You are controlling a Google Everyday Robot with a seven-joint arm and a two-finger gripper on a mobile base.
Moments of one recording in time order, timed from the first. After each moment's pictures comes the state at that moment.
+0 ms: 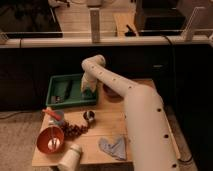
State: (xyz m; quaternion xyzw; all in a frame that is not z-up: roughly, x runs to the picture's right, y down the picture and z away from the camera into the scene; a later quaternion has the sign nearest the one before) arm -0.120 0.000 0.946 -0.10 -0.29 -0.67 0.68
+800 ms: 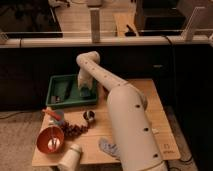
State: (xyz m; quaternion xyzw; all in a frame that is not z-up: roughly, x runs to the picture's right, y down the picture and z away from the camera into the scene) arm -0.147 -0.019 0.966 -0.11 -0.30 -0.68 0.65
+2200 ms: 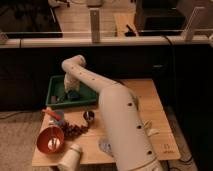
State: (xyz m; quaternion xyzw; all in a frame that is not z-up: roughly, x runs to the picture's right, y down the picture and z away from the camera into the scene) arm -0.241 0.003 0.952 -0.05 -0.31 -0.74 0.59
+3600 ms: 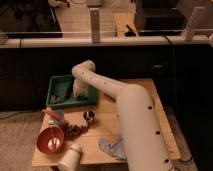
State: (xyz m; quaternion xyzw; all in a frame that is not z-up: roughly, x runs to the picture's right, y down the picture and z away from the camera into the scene) arm -0.169 0.033 0.952 -0.08 -0.30 -0.72 0.62
